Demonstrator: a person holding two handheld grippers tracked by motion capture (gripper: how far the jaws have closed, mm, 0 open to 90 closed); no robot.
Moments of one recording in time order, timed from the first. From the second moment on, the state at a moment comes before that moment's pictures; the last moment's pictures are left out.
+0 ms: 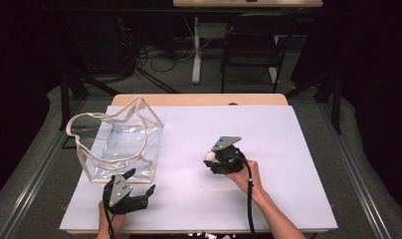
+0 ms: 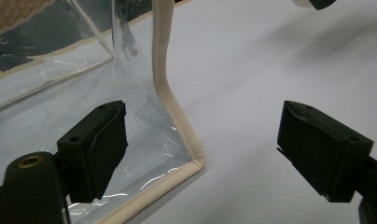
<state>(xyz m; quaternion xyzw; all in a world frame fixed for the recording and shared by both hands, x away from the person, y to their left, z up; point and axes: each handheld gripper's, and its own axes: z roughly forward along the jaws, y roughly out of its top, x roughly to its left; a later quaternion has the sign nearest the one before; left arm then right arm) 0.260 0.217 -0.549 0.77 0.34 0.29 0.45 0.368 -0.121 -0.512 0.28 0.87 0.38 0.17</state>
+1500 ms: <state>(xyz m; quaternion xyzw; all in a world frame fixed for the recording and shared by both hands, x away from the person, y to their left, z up) 0.260 0.215 -0.550 0.77 0.34 0.29 0.45 0.362 -0.123 -0.482 0.28 0.86 0.40 0.18</state>
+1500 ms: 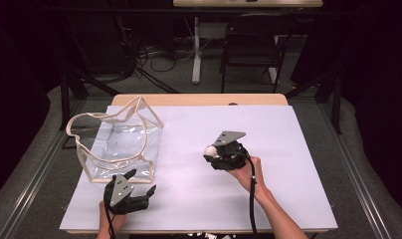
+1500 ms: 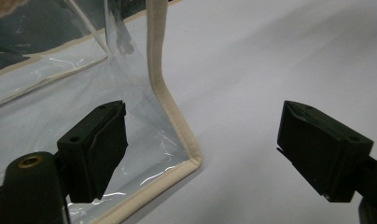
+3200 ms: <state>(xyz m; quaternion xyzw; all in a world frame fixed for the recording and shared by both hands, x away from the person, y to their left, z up) 0.260 0.216 -0.550 0.77 0.34 0.29 0.45 0.384 -0.115 -0.449 0.27 0.86 0.38 0.20</state>
